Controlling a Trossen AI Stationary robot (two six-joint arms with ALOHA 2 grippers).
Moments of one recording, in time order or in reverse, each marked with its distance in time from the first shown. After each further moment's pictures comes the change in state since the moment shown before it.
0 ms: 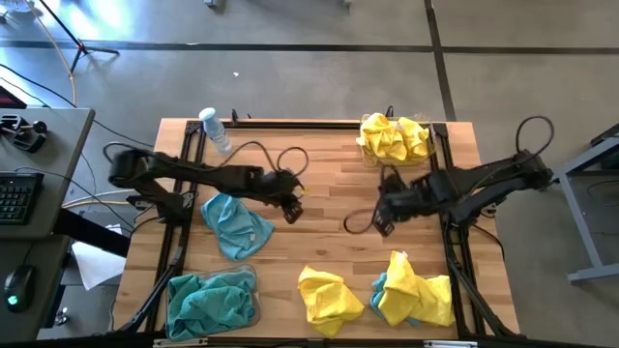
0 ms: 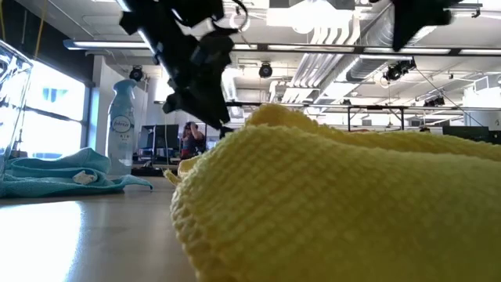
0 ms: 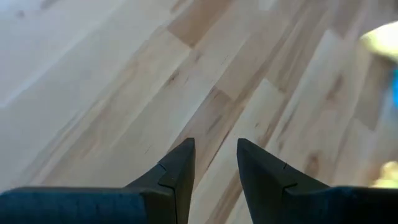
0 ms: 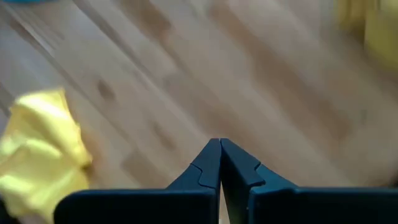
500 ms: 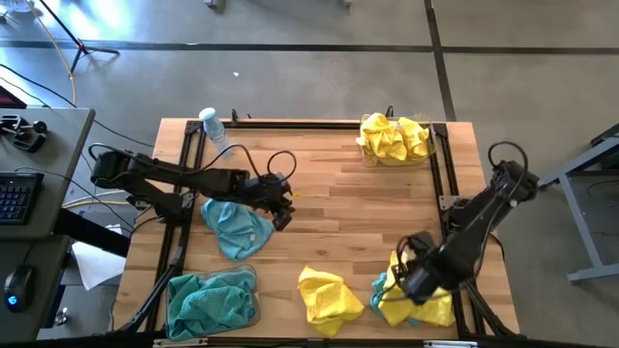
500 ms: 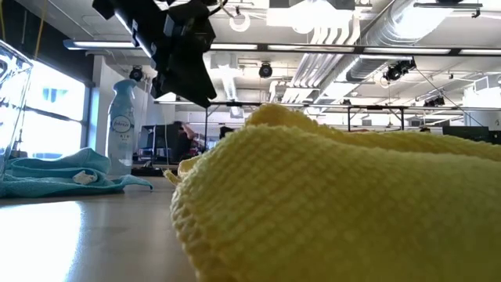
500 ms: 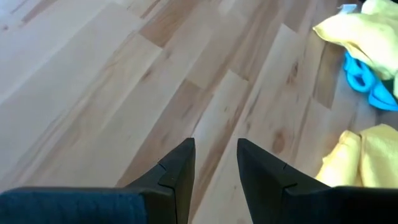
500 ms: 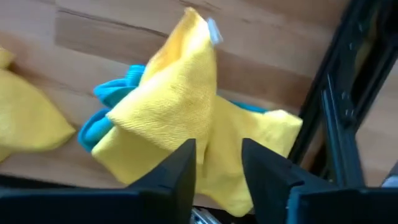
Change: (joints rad) left arm -0.064 -0.152 -0.073 0.005 0.001 0.029; right arm 0.499 0.202 0.023 -0.131 -0.308 1.032
